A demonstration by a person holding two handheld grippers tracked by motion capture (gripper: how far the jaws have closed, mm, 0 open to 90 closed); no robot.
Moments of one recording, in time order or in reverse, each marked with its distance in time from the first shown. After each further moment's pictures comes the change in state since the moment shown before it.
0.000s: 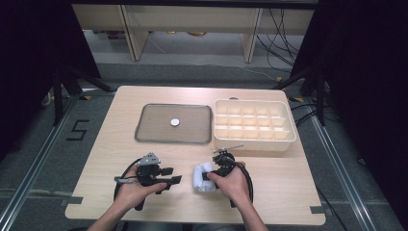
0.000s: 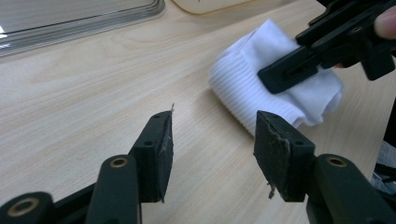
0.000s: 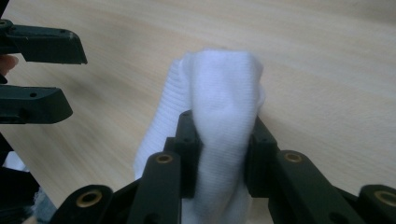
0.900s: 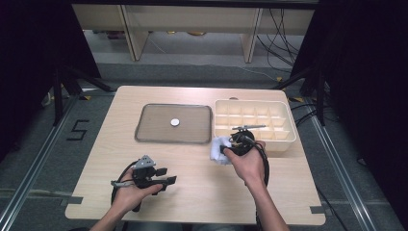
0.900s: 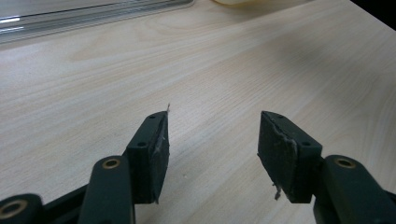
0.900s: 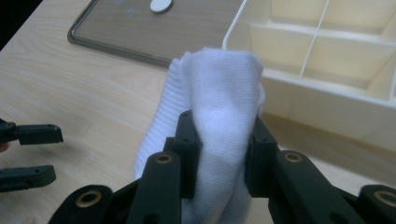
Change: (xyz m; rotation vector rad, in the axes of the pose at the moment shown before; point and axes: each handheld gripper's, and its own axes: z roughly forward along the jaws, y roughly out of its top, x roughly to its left) left arm 0.015 -0.017 0.001 -0.010 0.053 -0.003; right arm -0.015 0.043 -0.064 -0.182 -0.167 0.036
